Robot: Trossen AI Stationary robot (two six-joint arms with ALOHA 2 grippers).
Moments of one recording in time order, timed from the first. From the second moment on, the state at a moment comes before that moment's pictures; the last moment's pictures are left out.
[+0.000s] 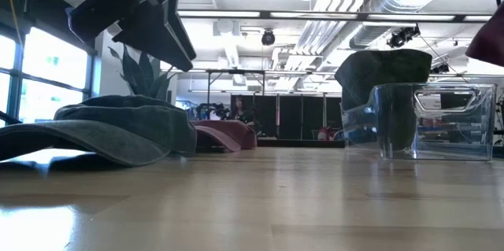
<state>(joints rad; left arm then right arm) -0.56 1.72 1.20 -0.71 -0.86 -0.34 1.36 1.27 1.11 -1.56 0.59 1.42</state>
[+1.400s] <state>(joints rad) -0.54 1.72 1.20 -0.68 -0.84 -0.31 0.93 1.07 0.96 -1.57 0.28 1.27</state>
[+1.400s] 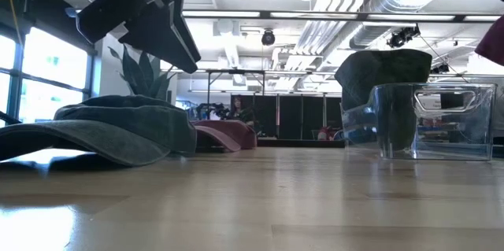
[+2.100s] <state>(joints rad) -0.54 1.72 1.20 -0.82 -0.82 -0.40 0.82 1.07 0.81 -0.27 0.68 0.33</state>
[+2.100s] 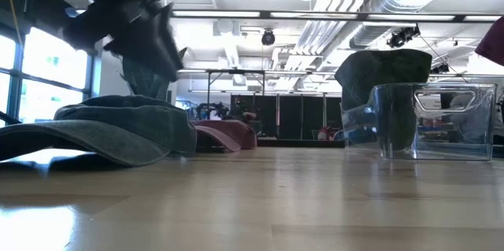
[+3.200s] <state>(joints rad) -0.32 1.35 0.73 -0.68 -0.72 -0.21 0.59 1.28 0.53 0.47 0.41 0.03</state>
